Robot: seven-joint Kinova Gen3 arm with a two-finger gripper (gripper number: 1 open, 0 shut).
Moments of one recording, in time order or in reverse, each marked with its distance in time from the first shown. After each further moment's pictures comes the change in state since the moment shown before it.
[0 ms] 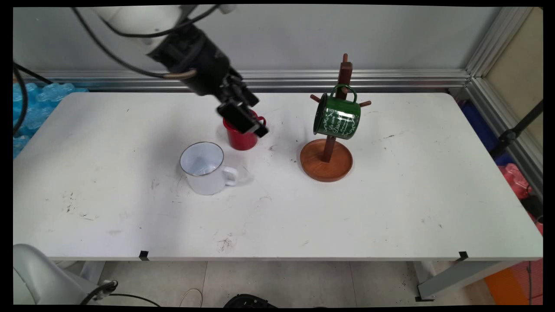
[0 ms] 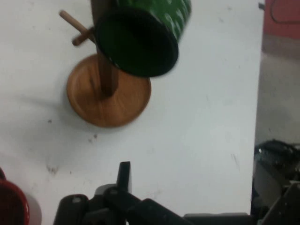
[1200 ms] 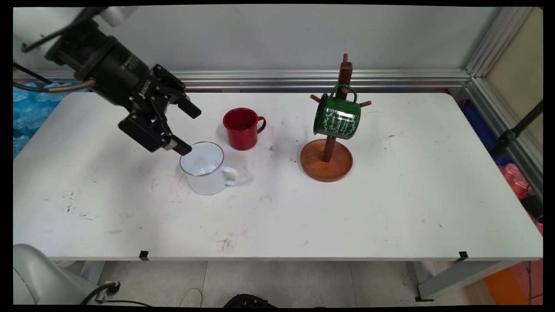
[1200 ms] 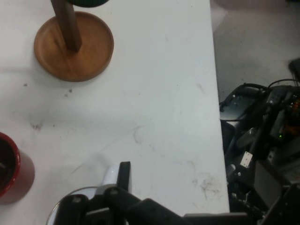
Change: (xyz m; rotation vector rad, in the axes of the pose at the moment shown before) arm -0.082 -0.005 -0.074 -0.095 -0.025 0.183
